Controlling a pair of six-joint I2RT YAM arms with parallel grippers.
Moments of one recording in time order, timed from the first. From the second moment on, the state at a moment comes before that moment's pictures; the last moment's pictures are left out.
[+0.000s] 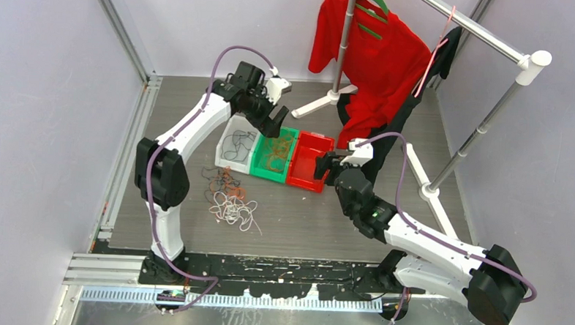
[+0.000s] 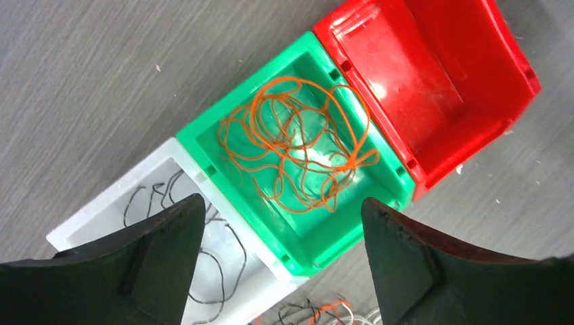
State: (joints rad) left arm -0.46 1.96 1.84 -0.78 0.33 0.29; right arm 0.82 0.98 0.52 0.24 0.64 0.44
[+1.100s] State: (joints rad) left arm -0.11 1.46 1.12 -1.11 0.56 0.53; right arm 0.82 1.04 0.57 0.19 0.51 0.43
